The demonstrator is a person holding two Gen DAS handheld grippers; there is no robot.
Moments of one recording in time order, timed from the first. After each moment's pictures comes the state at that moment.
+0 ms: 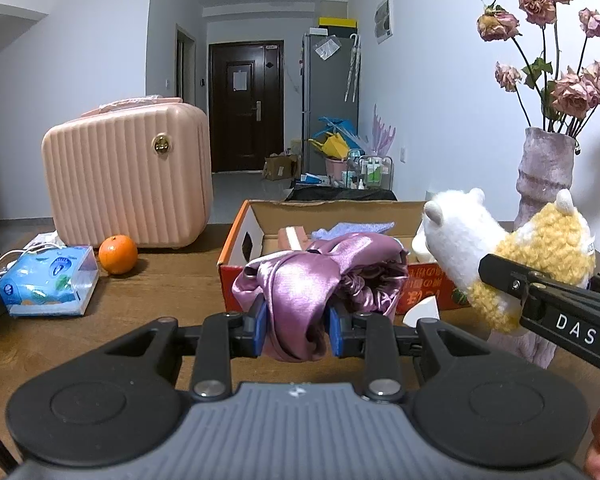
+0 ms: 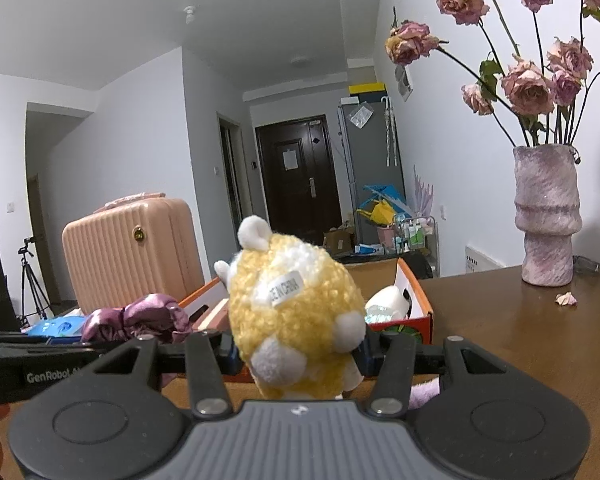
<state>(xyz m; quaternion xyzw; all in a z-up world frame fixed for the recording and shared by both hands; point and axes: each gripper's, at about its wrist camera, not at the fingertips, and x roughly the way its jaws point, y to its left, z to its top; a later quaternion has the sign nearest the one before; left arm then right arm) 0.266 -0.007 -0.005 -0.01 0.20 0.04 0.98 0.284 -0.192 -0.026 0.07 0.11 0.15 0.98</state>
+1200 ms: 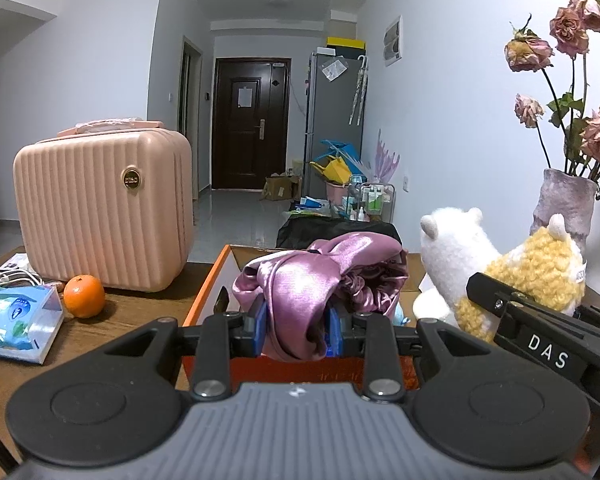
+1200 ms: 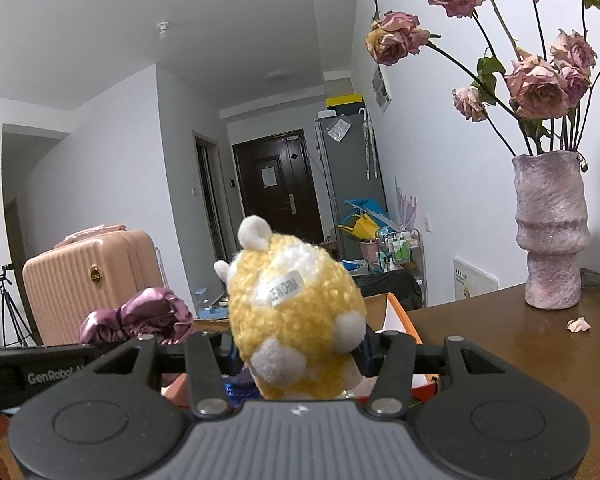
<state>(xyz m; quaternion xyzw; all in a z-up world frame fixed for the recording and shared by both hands) 0.339 -0.016 0.014 -0.03 0.17 0.05 0.98 0.365 -0.190 -0.010 0.09 0.10 0.12 0.98</state>
